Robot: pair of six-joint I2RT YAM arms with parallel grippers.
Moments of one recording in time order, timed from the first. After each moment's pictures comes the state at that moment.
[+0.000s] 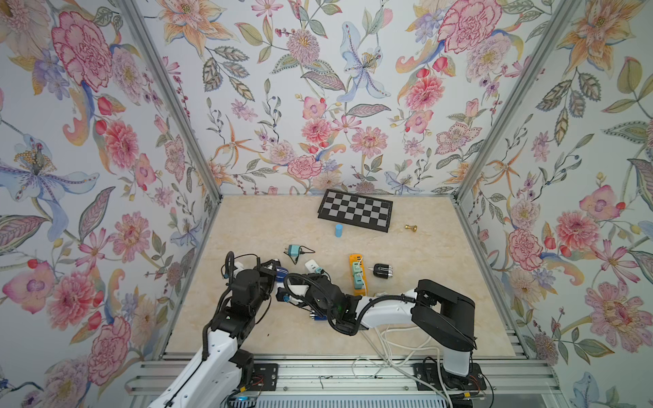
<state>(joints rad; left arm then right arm) -0.30 0.74 0.33 0.02 -0.11 -1.42 1.23 1.92 1.03 0.65 0.37 -0.79</state>
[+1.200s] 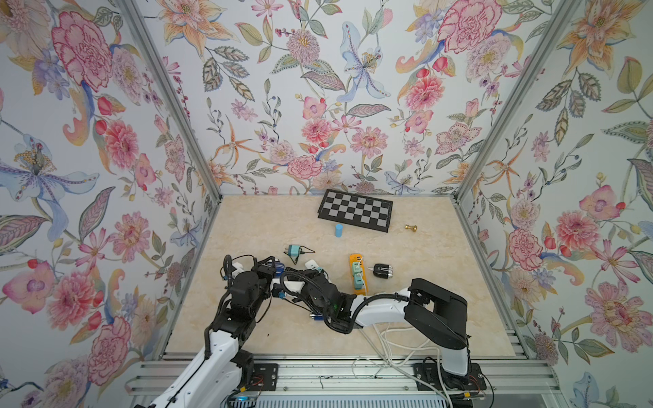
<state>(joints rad) -0.30 0.75 0.28 0.14 -0.10 -1.49 1.23 1.98 1.09 0.73 0.41 -0.85</state>
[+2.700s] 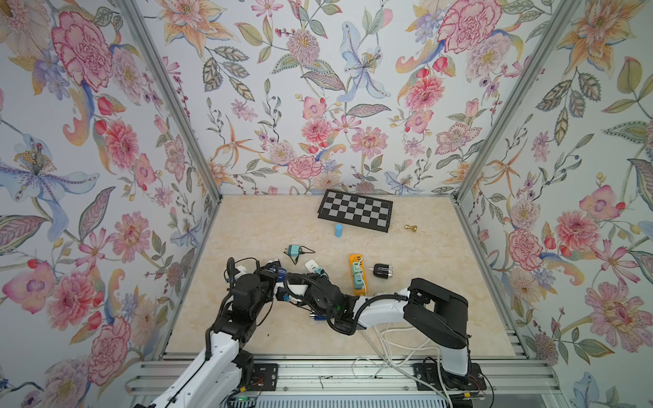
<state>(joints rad) -0.31 0.75 0.26 0.13 -0.07 -1.51 1.21 1.97 1.04 0.72 0.33 -0.77</state>
